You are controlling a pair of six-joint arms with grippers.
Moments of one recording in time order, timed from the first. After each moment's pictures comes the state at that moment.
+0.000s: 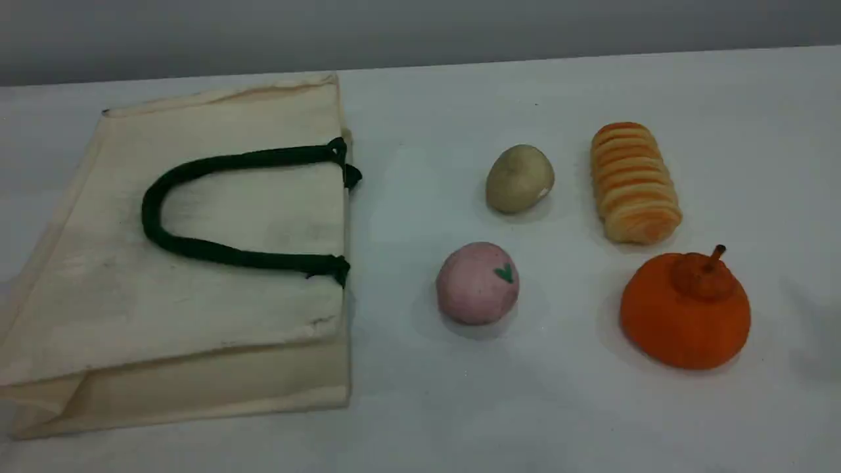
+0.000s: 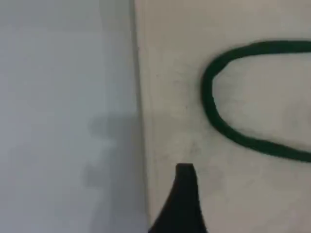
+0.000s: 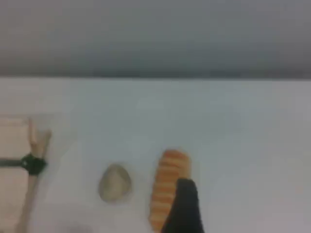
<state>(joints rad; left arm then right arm) -0.07 1.35 -1.07 0.00 0.84 -0.11 0.06 1.07 -1.15 0.20 0.84 -0.08</state>
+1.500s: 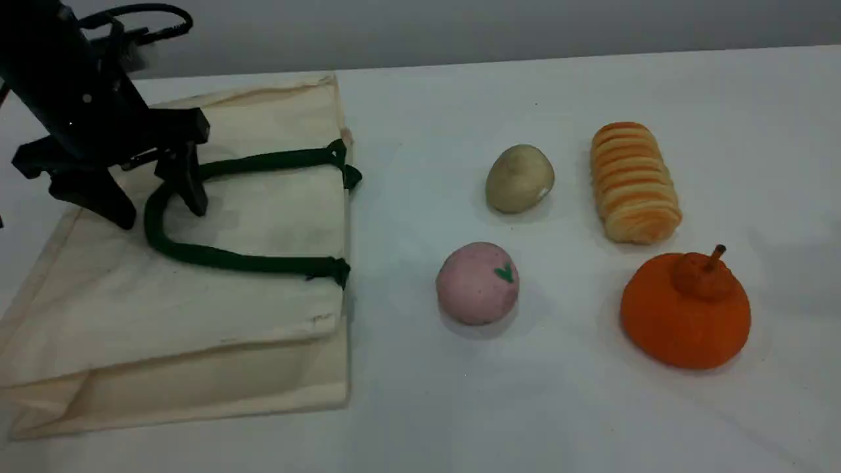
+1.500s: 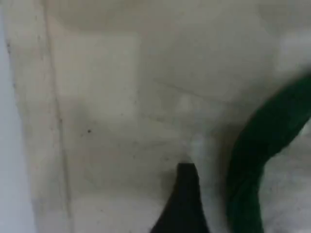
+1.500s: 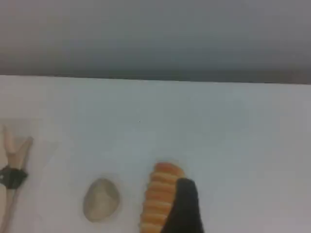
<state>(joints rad) -0.10 2.10 -1.23 -0.16 0.58 -0.06 0.06 1.21 -1.15 0.20 0.70 -0.11</state>
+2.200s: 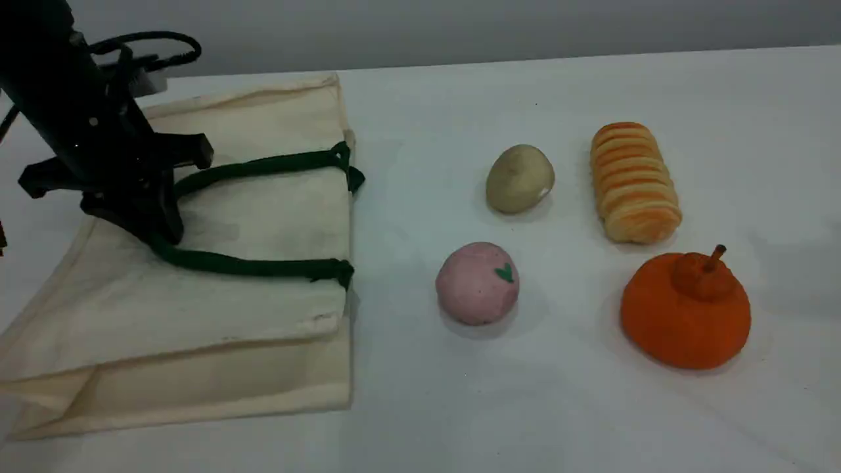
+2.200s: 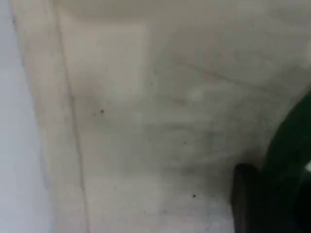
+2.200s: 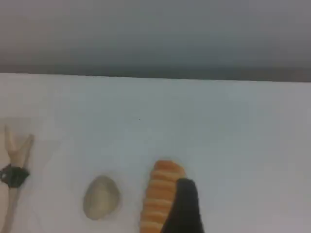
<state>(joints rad) -0.10 2.15 -1.23 -0.16 0.58 -0.02 0.06 1.21 -1.15 0.20 0.71 -0.11</state>
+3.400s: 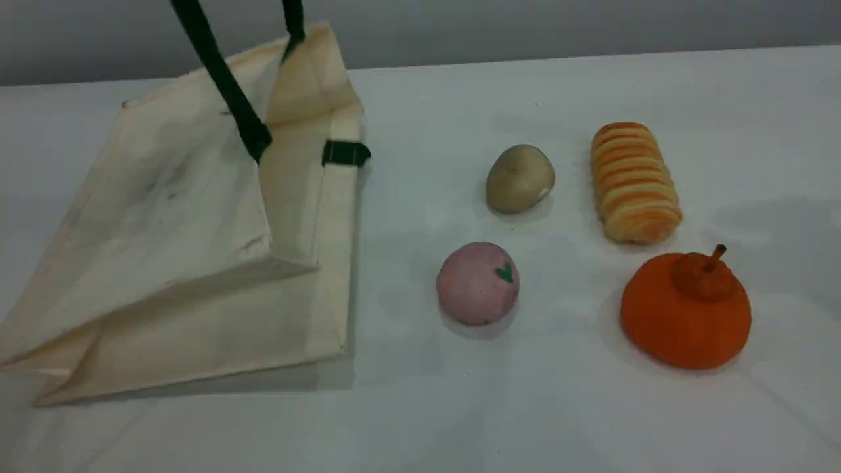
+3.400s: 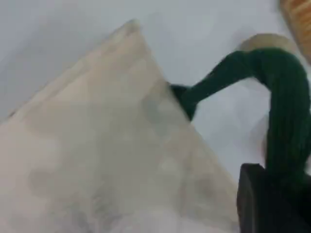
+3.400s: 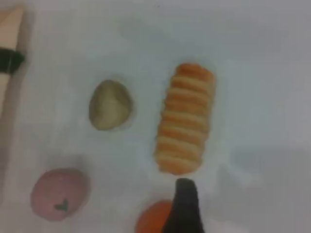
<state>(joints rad) -0.15 1.92 -1.87 -0.43 1.23 0.52 0.06 1.49 -1.15 0.34 0.81 -0.27</state>
